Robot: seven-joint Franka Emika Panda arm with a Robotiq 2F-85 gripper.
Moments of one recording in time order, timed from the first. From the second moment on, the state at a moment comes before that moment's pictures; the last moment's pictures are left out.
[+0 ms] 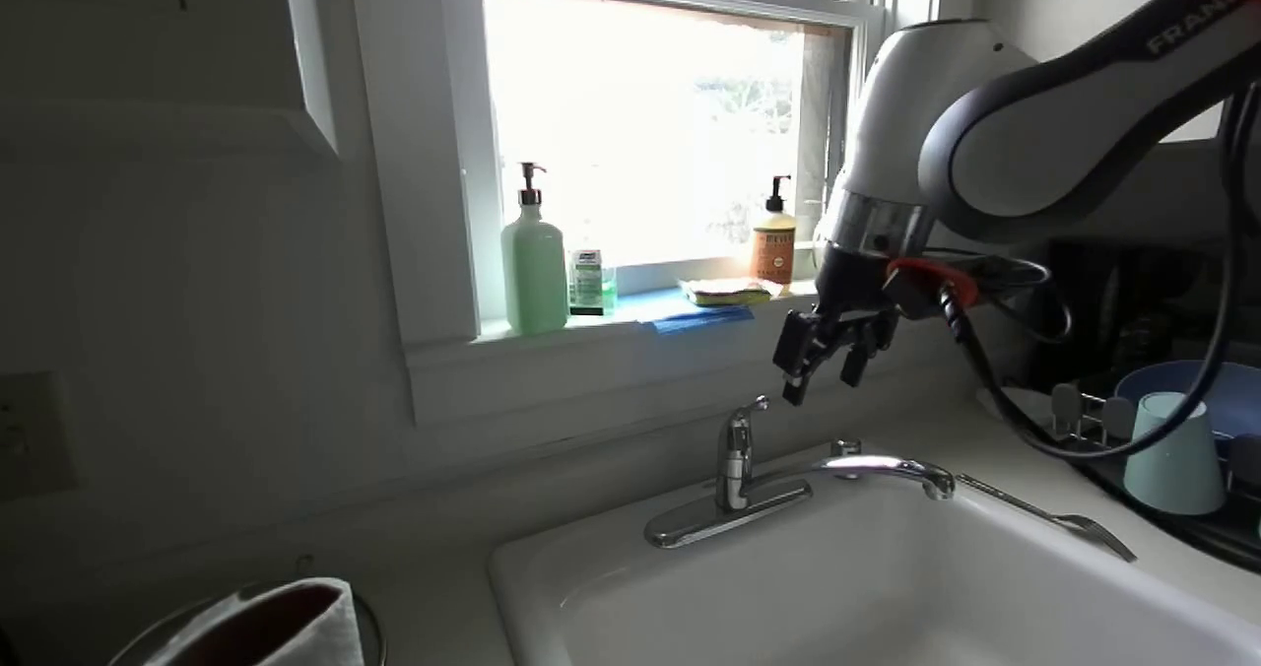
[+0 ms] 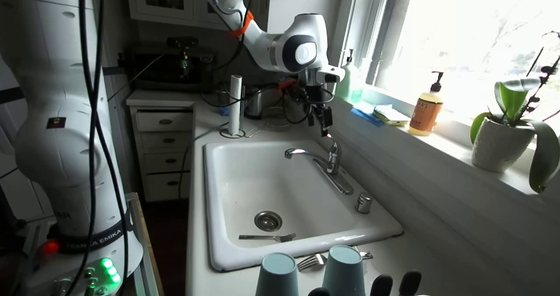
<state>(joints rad) -0.02 0.04 0.02 -2.16 -0.16 2.49 0.36</state>
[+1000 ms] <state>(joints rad) 0.04 0.20 -0.02 -2.03 -0.23 2.60 0.36</state>
